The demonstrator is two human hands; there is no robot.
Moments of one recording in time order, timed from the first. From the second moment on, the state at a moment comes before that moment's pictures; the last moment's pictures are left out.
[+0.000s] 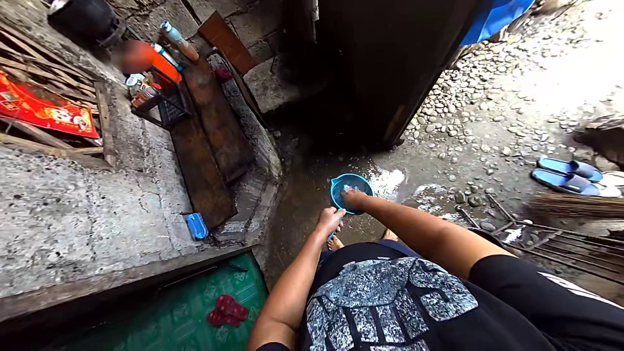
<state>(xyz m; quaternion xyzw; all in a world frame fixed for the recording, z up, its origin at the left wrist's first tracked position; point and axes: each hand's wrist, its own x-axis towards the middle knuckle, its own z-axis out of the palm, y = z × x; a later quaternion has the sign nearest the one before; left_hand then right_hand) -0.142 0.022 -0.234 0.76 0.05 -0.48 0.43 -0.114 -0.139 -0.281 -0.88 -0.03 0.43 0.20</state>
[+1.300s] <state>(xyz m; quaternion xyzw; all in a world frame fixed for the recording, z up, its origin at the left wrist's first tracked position) 0.150 0.065 -0.252 0.77 0.34 -0.31 0.44 0.230 -0.057 -0.308 -0.82 -0.20 0.41 0.34</state>
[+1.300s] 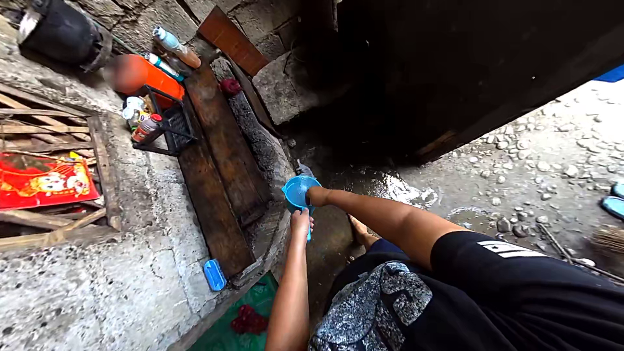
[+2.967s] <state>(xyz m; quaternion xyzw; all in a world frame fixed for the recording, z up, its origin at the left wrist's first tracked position) 0.332 0.095 -0.241 0.79 0.22 -0.43 0.37 0.388 -0.038 -0.325 -0.81 -0.15 0.48 0.31</state>
